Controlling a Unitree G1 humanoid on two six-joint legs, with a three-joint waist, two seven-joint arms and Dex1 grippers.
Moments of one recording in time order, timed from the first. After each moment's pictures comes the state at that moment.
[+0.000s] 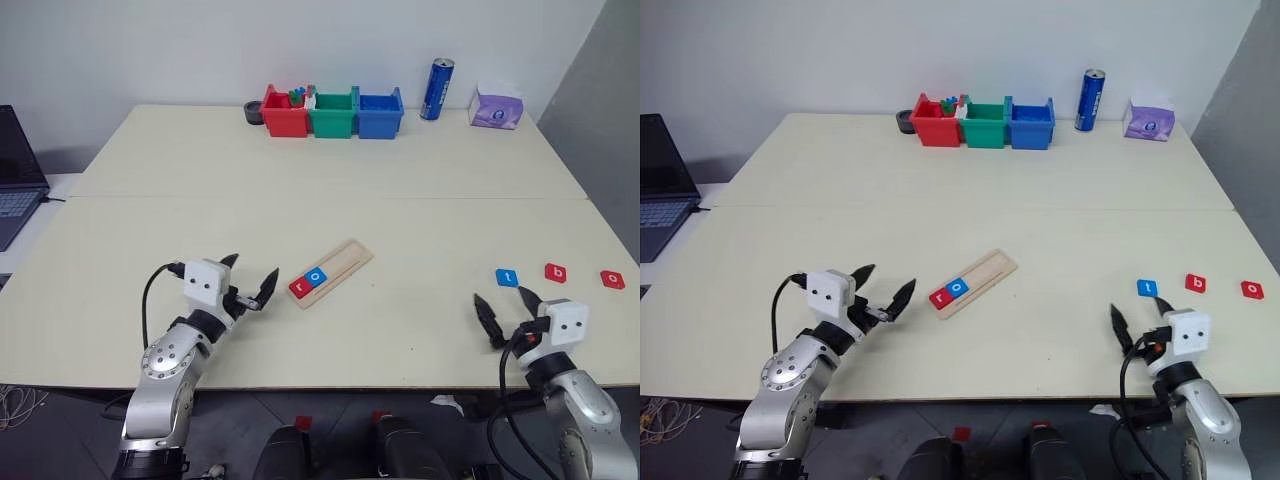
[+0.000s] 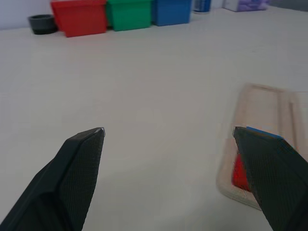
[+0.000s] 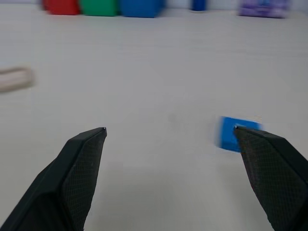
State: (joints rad) left arm -0.01 0.37 0.11 -0.22 -0.28 0.23 -0.49; right arm 0.24 -0.40 -0.20 -0.33 0.38 0.15 0.51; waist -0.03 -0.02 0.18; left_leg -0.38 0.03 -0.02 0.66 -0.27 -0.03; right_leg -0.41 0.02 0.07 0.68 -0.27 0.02
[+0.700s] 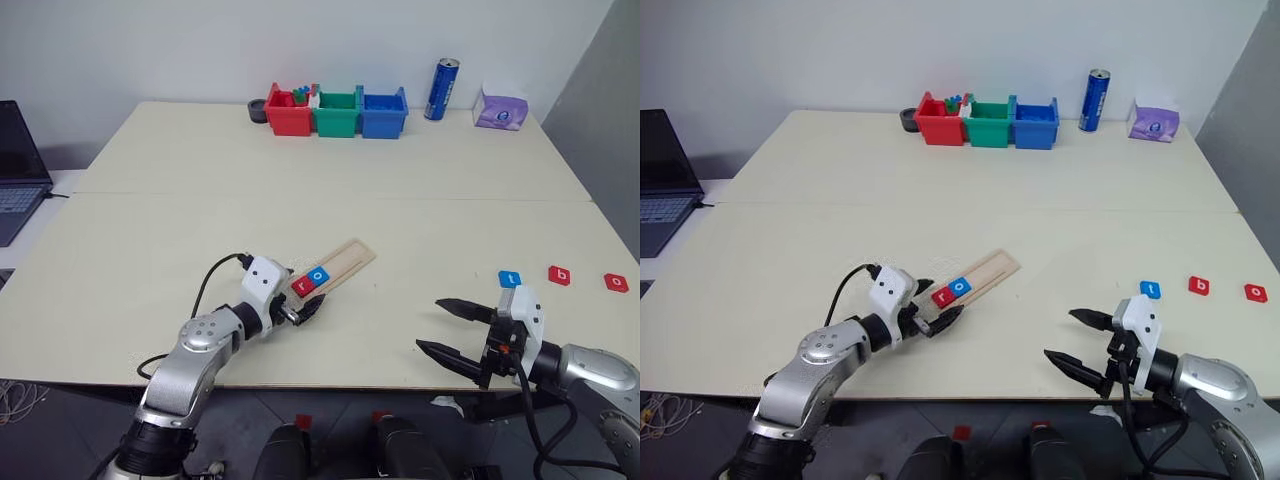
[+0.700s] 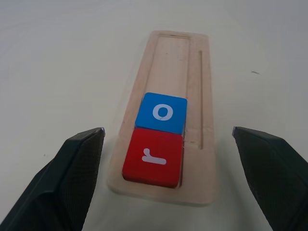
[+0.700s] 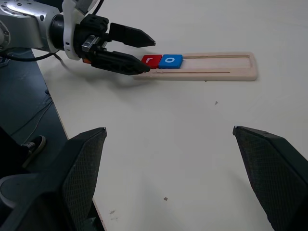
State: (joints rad) left arm -0.14 0.43 -0.10 -0.28 -0.23 0.53 -0.51; right arm 0.20 -0.73 -0.13 -0.59 0.65 0.49 0.80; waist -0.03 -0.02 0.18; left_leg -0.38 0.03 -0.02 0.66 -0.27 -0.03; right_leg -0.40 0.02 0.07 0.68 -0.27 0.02
